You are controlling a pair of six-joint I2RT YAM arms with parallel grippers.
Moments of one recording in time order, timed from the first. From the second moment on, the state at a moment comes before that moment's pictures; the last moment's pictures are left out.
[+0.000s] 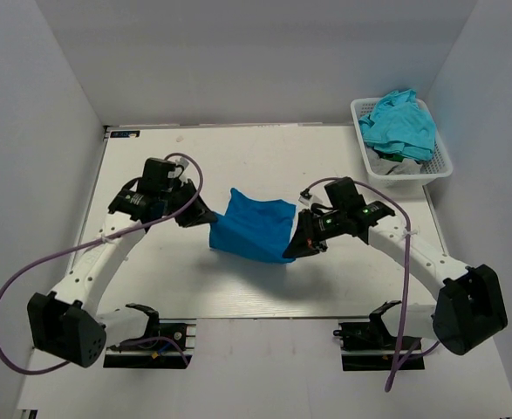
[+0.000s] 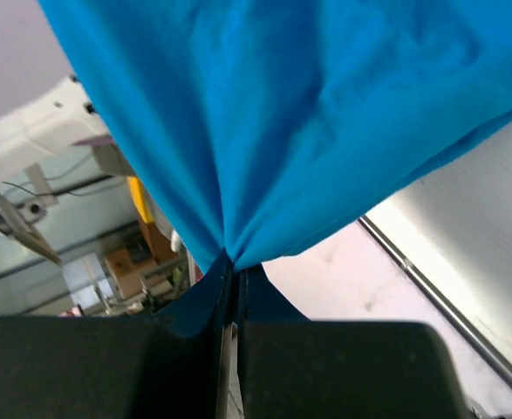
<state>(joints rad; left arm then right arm) -0.32 1.17 1.08 -0.77 0.36 -0.72 0.54 1.26 0.88 -0.61 -0.86 0.61</state>
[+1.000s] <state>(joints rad) -0.31 1.73 1.40 -0.48 0.23 -0.71 0.29 1.74 1.26 -0.61 -1.00 0.53</state>
